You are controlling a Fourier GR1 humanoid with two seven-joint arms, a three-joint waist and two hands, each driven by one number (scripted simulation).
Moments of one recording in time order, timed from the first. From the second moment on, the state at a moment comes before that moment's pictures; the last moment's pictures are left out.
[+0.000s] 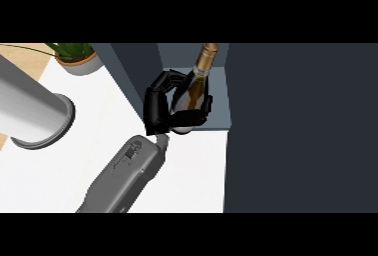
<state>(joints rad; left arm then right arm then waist) -0.62 0.00 -0.38 -1.05 0.38 0.69 -0.41 -0.10 -0.17 -0.11 -2.39 -0.35 0.19 0.60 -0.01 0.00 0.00</state>
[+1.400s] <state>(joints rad) -0.99 0.01 -0.16 -0.46 0.46 0.60 -0.66 -0.07 -0.14 -0.06 -2.38 -0.35 0.20 0.56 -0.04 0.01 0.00</state>
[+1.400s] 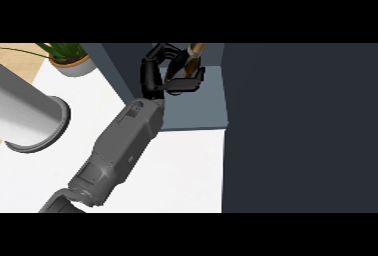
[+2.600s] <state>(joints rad) -1.10 0.00 -0.02 -0.21 0.58 0.49 -0.79 -0.07 -0.15 -0.04 -2.37 -0.35 0.22 0.52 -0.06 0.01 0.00</state>
